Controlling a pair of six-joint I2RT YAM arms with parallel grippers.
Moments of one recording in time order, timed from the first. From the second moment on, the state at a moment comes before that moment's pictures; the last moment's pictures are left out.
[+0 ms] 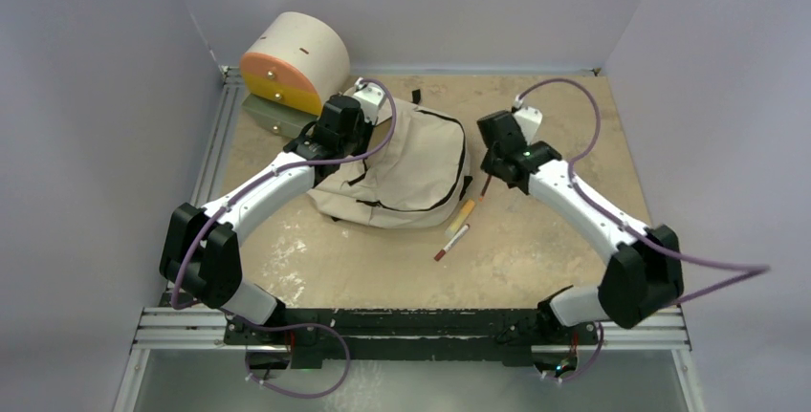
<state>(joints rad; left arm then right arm) -0.51 1.52 1.16 -0.21 -0.13 0.04 0.48 1.45 1.08 -0.68 0.50 0.79</state>
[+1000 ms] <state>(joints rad) -0.51 1.52 1.16 -0.21 -0.12 0.03 0.69 1.75 1.14 0.26 0.23 1.20</state>
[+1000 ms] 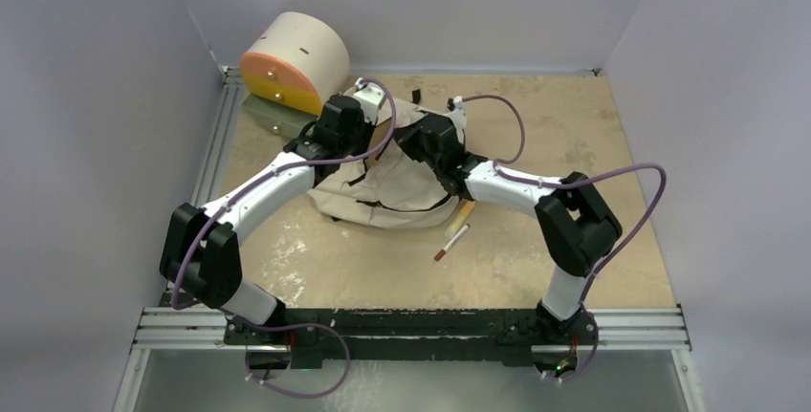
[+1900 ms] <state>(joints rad) -0.51 1.52 1.16 -0.21 -0.12 0.03 0.74 1.95 1.23 0.35 0.33 1.24</state>
